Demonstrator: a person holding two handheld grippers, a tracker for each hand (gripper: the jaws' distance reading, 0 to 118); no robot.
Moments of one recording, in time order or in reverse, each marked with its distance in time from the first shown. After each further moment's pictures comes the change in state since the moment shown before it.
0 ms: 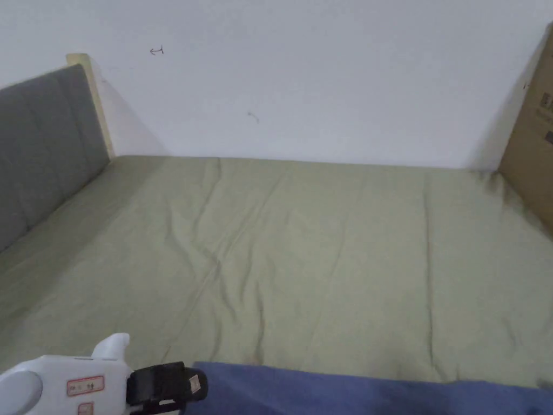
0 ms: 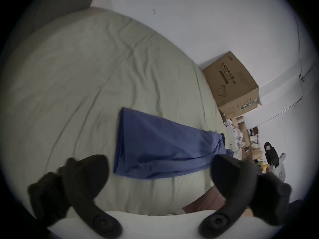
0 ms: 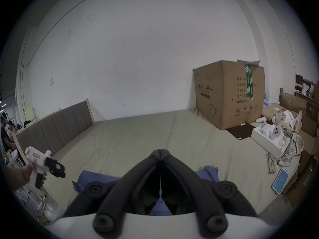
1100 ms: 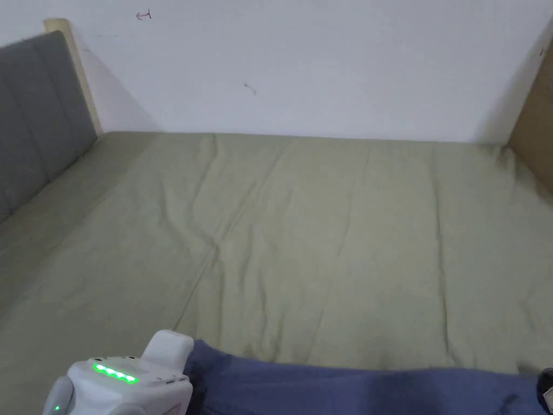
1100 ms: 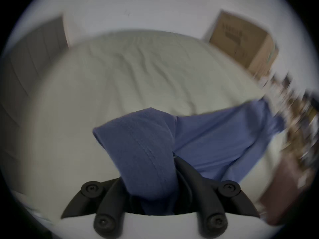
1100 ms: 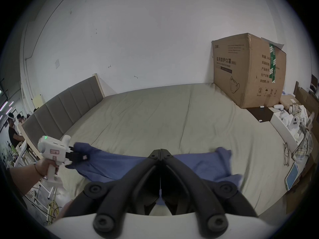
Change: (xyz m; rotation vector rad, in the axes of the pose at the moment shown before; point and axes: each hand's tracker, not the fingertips) left arm 0.066 -0.012 -0.046 0.001 0.627 -0.702; right arm -0.030 -0.020 -0.042 -0.237 0.106 0.025
